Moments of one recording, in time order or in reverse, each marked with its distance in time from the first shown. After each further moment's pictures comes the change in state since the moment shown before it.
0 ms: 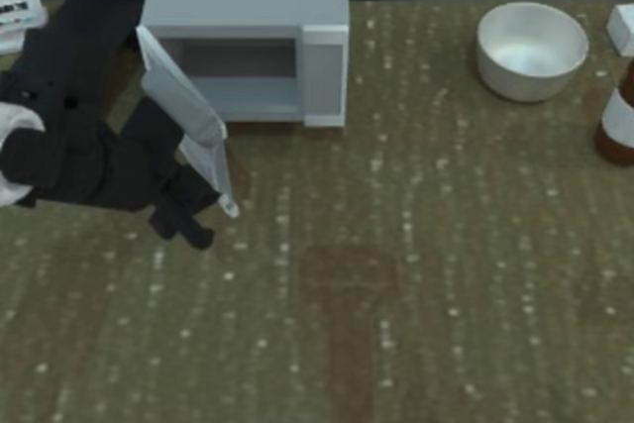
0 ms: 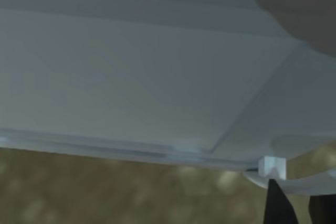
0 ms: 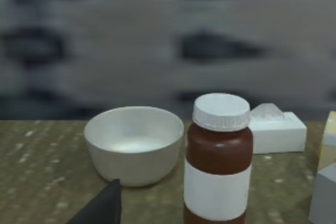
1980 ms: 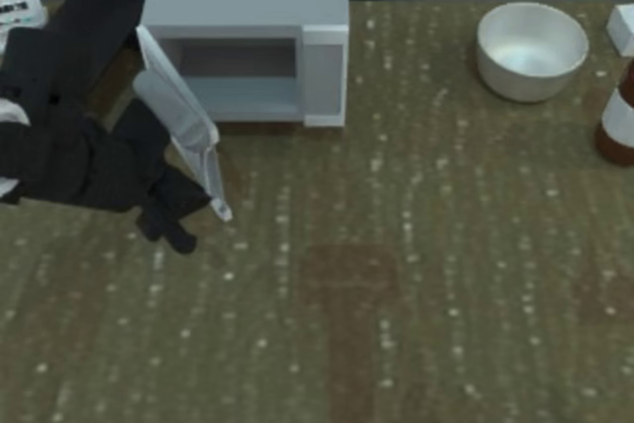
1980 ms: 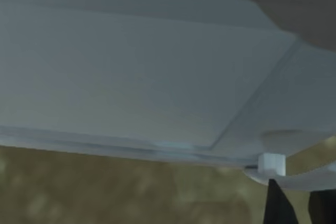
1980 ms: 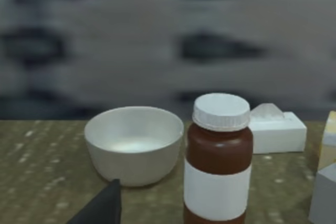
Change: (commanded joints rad) left arm 0.043 0.001 0.011 -0.042 0.046 0.089; right arm 0.000 0.000 0.000 0.000 0.000 0.000
